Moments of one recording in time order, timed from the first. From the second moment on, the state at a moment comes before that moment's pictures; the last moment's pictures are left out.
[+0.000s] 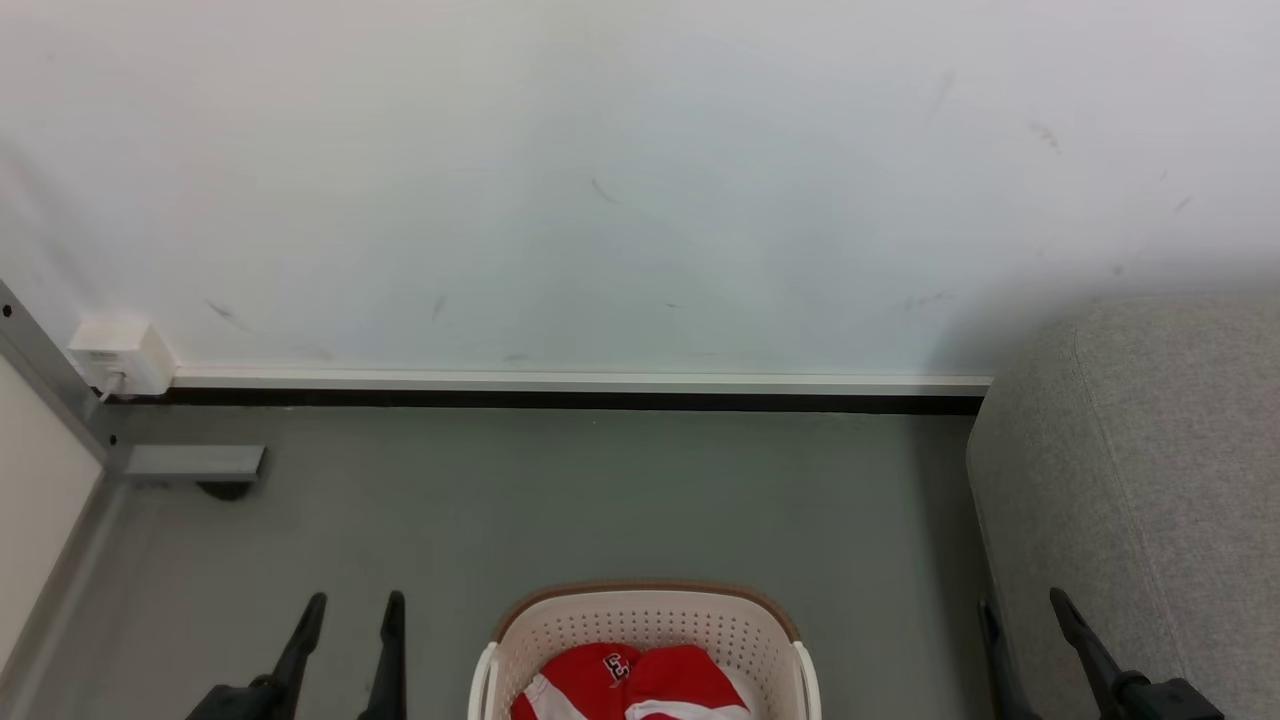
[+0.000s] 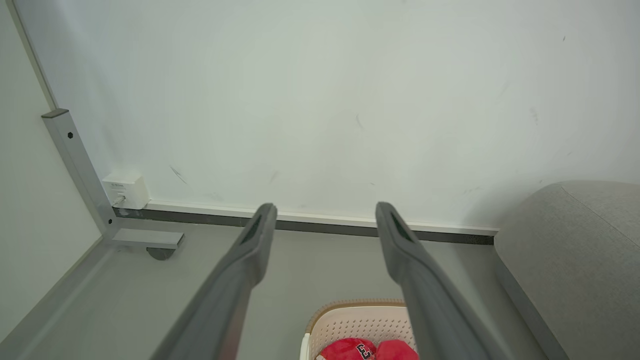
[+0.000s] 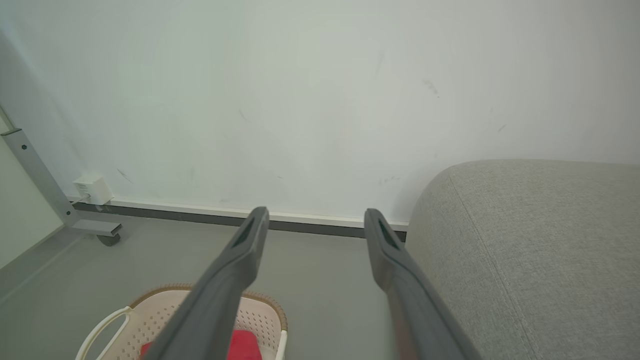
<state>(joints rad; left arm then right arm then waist) 0.02 0.05 0.03 0.21 -0.11 -0.10 -0.26 -0.02 -0.05 0.07 0.31 0.18 0.13 -0.26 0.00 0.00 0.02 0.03</state>
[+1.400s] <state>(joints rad) -0.42 0.09 -0.33 0.50 -0.15 -0.13 -0.26 -0.27 -0.05 0.01 0.20 0.14 0.13 -0.26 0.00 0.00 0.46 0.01</state>
